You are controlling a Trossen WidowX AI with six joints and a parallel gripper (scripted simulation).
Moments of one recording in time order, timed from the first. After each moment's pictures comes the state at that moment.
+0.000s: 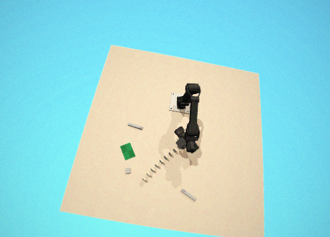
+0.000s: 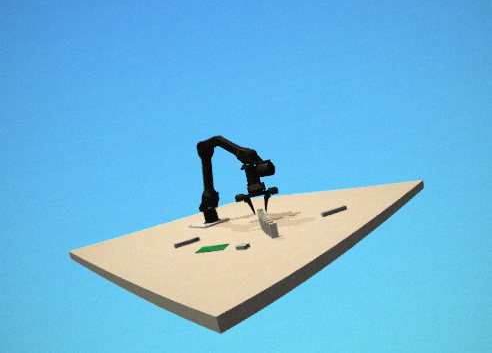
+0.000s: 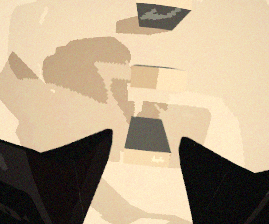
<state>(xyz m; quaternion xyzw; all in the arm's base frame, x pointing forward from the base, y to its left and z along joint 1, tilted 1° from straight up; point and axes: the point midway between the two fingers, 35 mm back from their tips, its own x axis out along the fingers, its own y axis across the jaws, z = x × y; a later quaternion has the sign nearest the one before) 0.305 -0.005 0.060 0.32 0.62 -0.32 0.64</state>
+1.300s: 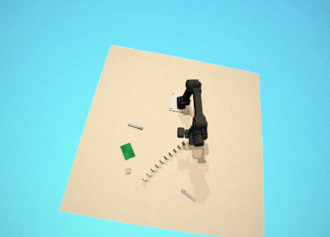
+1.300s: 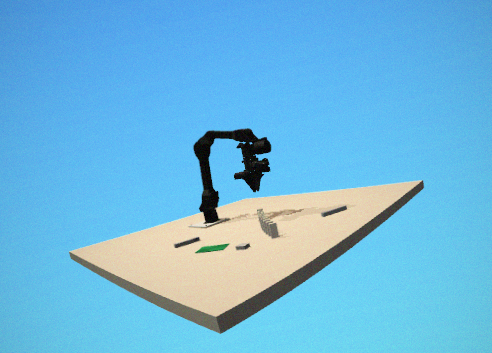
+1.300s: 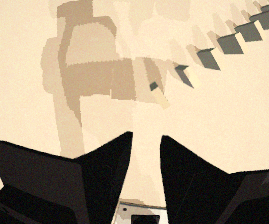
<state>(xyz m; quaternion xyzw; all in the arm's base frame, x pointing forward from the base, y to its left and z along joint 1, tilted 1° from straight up) 0.293 0.014 0.155 0.03 0.70 -0.03 0.71</state>
